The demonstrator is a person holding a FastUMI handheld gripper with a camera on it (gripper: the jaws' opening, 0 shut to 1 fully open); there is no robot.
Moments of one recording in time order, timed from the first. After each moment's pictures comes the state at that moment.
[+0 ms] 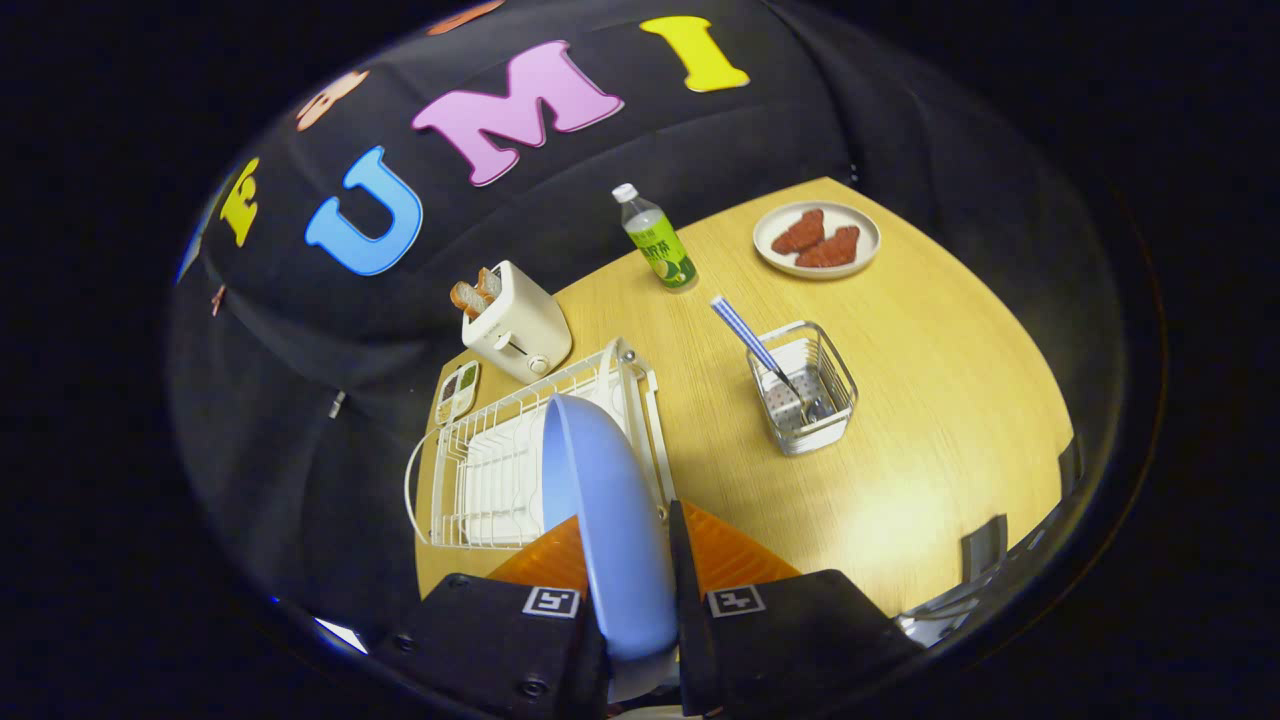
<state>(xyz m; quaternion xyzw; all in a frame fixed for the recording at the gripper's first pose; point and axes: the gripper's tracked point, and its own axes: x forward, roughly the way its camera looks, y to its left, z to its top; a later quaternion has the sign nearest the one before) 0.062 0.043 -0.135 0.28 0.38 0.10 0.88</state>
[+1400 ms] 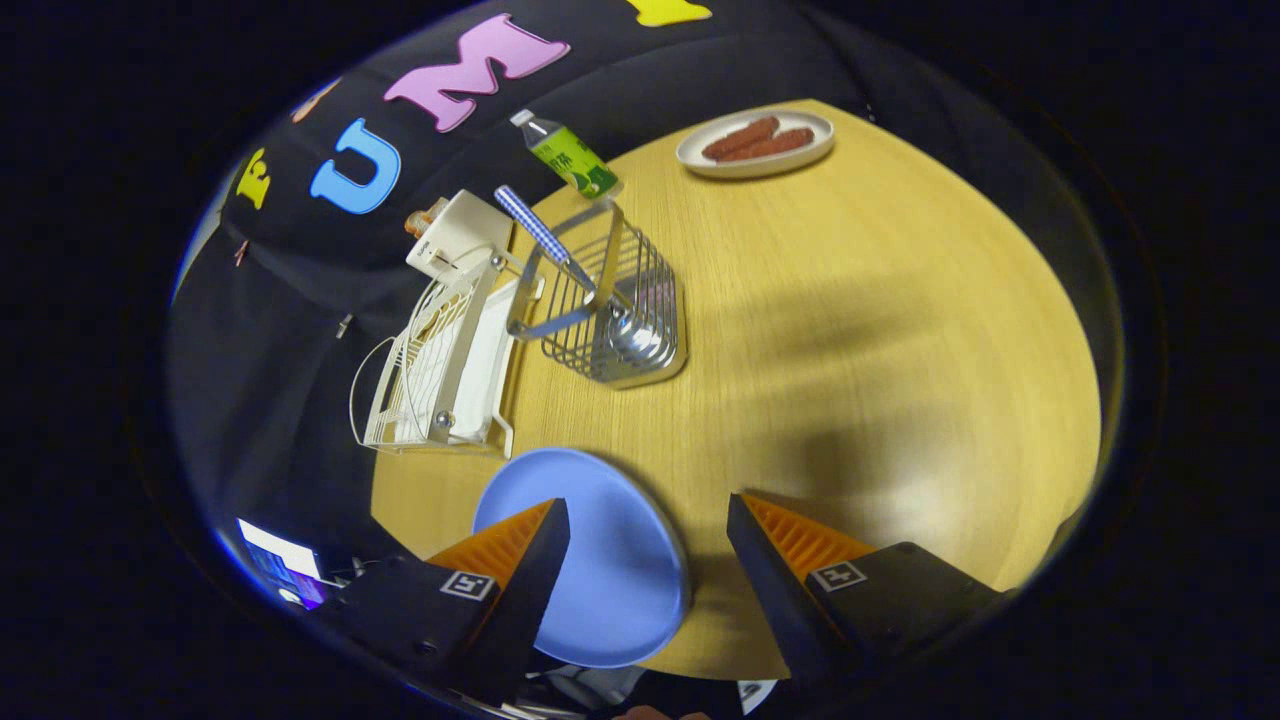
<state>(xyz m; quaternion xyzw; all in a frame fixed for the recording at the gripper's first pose) 0.075 -0.091 -0.261 0.18 0.39 0.20 0.88</state>
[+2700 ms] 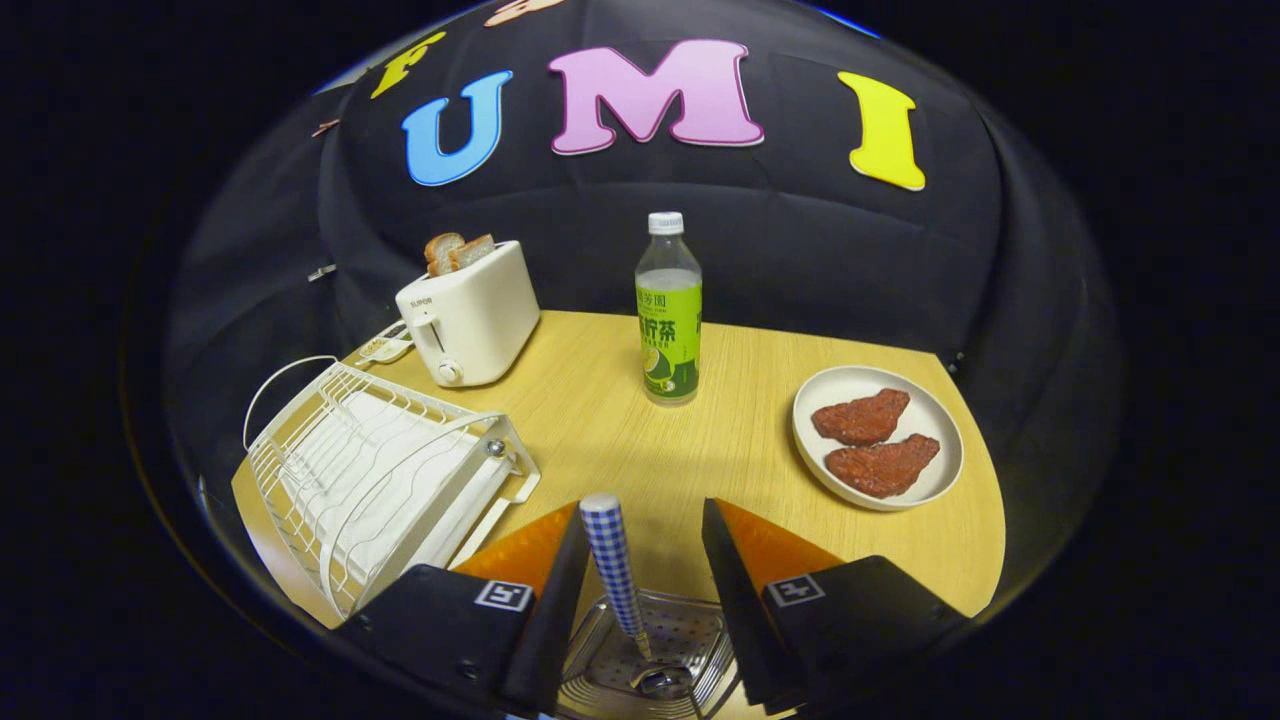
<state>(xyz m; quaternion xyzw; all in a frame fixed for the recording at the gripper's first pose) 0.279 0.000 -0.198 -0.01 0.24 0.19 0.95</state>
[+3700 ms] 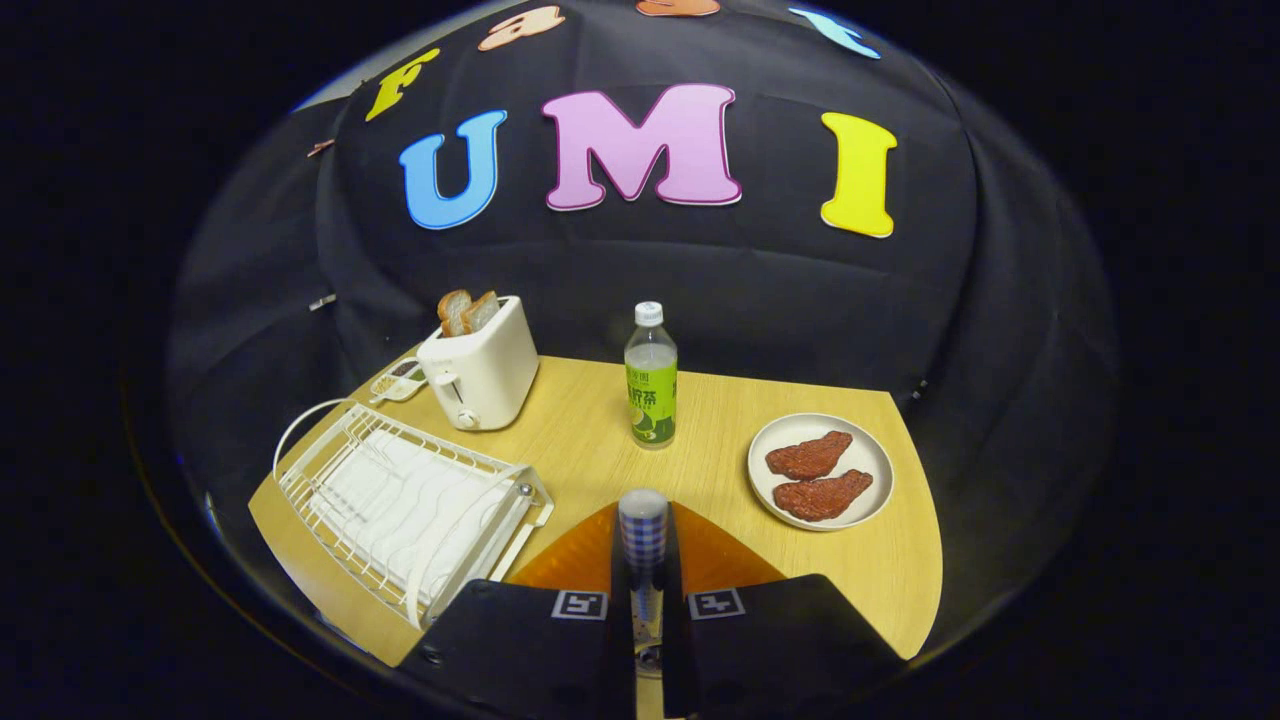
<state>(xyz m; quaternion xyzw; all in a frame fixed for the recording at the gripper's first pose) 0.227 -0.029 -0.079 -0.02 0.19 0.17 0.97</state>
